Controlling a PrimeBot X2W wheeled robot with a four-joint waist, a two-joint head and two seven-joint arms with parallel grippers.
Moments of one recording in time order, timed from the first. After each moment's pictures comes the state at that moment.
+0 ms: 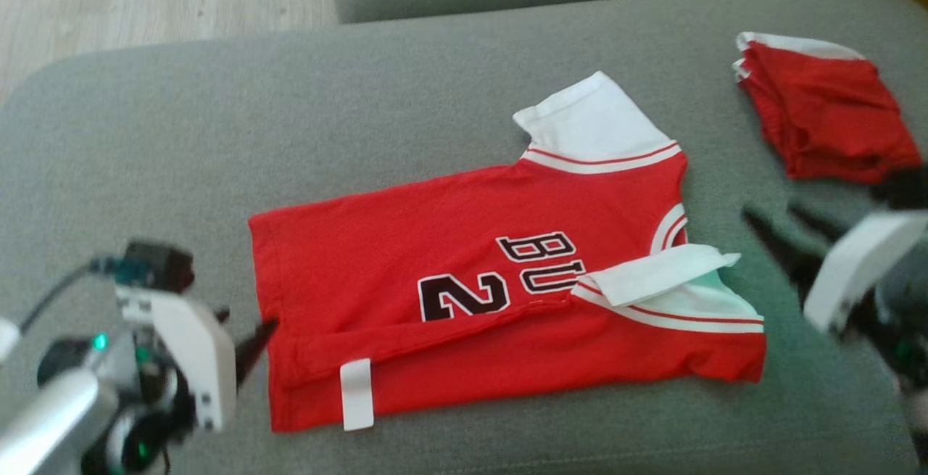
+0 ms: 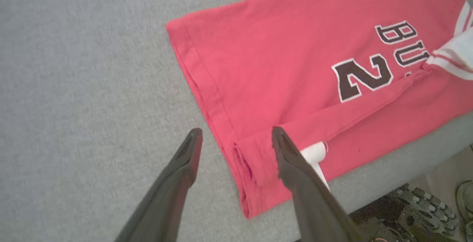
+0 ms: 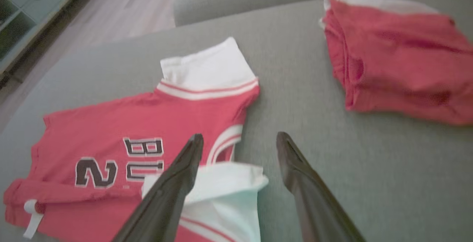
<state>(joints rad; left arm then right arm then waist) -0.22 0.76 -0.69 -0.08 -0.93 0.27 0.46 -0.20 -0.44 0.14 0.13 0.70 0.13 0.60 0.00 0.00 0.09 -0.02</state>
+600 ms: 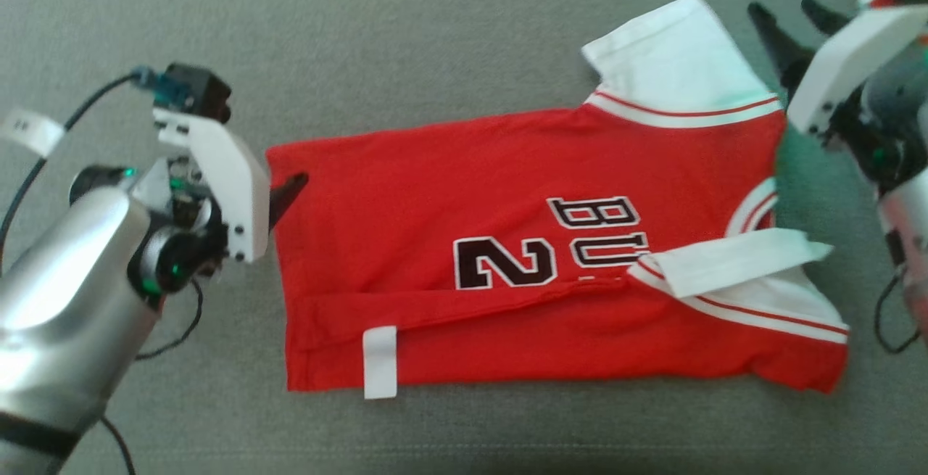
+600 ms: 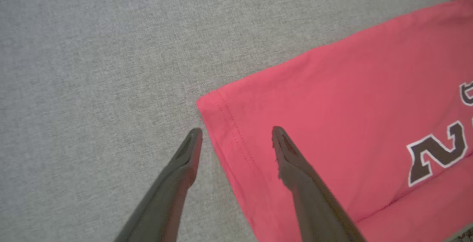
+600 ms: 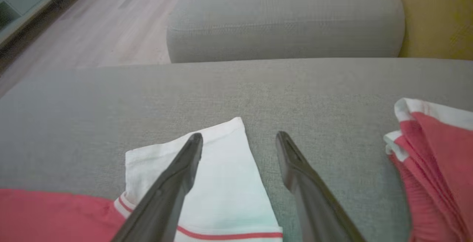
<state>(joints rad) -0.71 0.54 -0.77 0.32 -0.88 0.08 0.60 -0.81 -0.38 0.31 0.63 0.60 0.13 0.39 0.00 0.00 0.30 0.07</state>
